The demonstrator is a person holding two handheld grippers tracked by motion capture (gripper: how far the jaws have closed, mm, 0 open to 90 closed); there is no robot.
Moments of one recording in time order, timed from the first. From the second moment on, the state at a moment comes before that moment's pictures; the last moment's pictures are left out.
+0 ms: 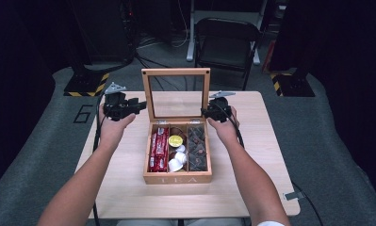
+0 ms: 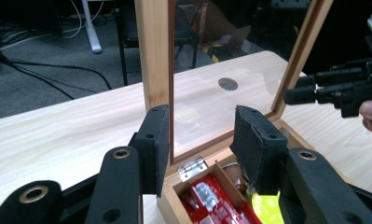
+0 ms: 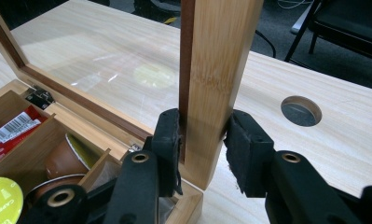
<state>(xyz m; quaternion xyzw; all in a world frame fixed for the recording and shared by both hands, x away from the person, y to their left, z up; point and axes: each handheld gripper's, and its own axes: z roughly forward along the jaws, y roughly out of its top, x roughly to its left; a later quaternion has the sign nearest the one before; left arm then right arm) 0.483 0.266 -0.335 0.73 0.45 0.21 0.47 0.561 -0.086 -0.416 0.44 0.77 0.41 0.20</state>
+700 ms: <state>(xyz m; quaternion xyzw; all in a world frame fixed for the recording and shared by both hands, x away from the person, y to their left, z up) 0.457 0.279 -0.361 0.73 0.46 0.18 0.48 0.569 -0.079 -0.419 0.47 0.76 0.40 0.20</state>
